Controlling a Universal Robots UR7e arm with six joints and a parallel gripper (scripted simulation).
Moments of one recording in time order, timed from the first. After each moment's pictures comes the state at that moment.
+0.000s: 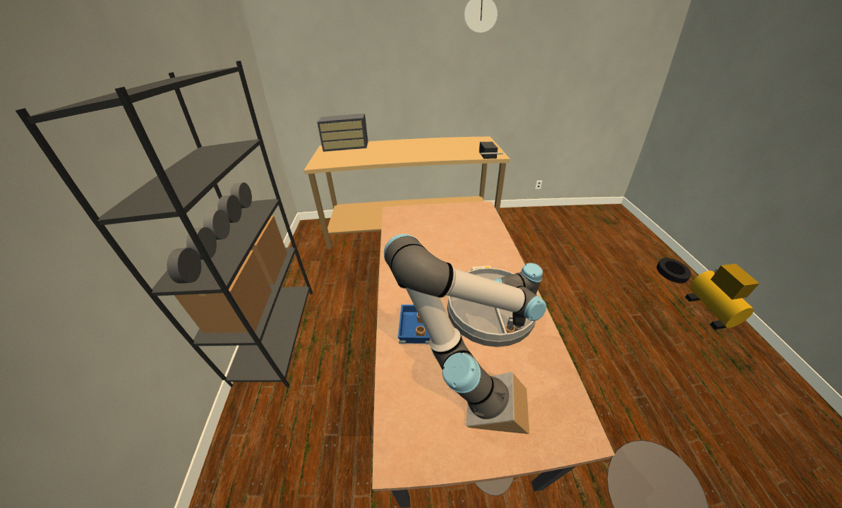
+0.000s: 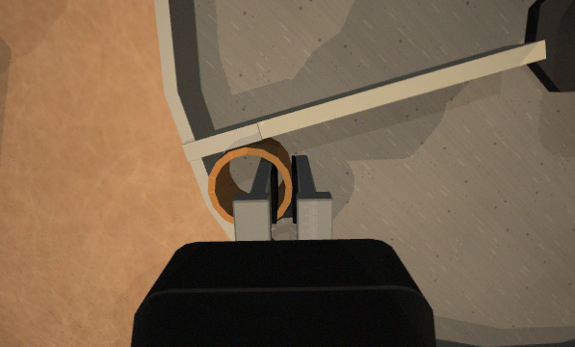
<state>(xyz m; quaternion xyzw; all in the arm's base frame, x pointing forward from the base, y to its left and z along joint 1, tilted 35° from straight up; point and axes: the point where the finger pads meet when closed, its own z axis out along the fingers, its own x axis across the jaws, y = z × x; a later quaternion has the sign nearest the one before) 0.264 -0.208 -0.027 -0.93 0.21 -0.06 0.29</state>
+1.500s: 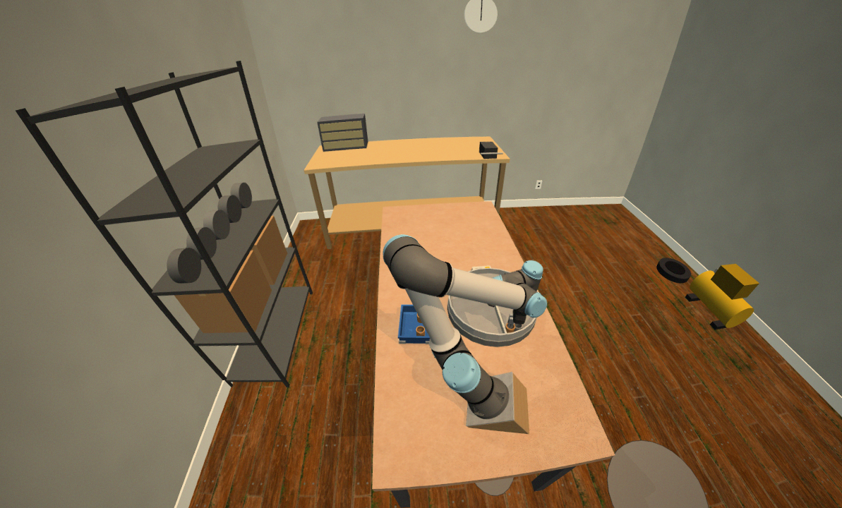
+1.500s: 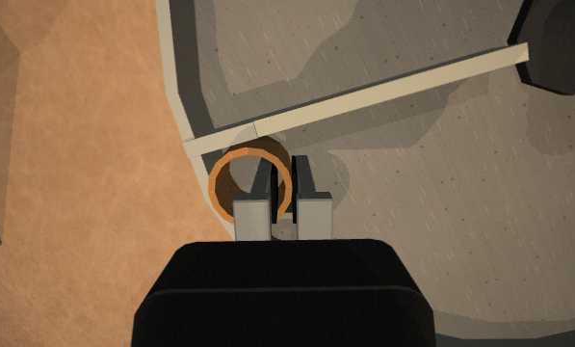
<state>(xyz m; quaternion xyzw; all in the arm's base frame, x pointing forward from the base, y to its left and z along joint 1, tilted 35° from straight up) 0.265 -0.213 -0.020 -0.93 0.21 -0.06 0.29</state>
